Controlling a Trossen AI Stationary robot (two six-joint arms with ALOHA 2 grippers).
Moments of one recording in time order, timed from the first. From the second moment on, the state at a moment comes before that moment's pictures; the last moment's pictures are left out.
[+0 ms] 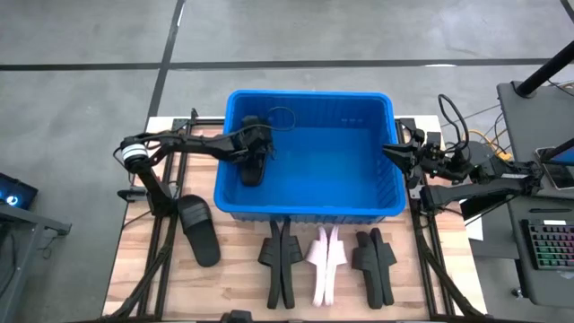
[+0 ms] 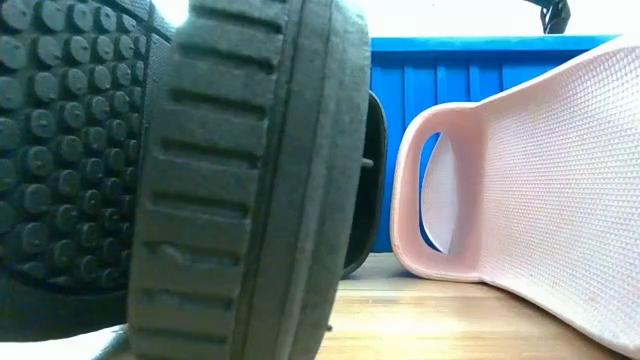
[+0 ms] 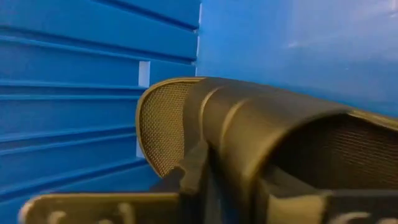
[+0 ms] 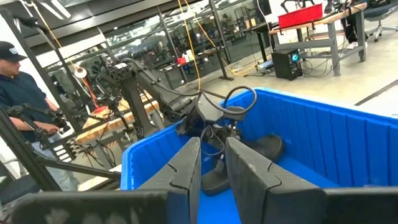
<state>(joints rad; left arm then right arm) 0.46 1.69 0.96 -0.13 -0.58 0.66 0.09 0.40 0.70 -0.30 0.42 0.34</state>
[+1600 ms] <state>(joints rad) 0.33 1.38 1.20 -0.59 -0.37 0.35 0.09 0.40 0.70 -0.30 0.42 0.34</state>
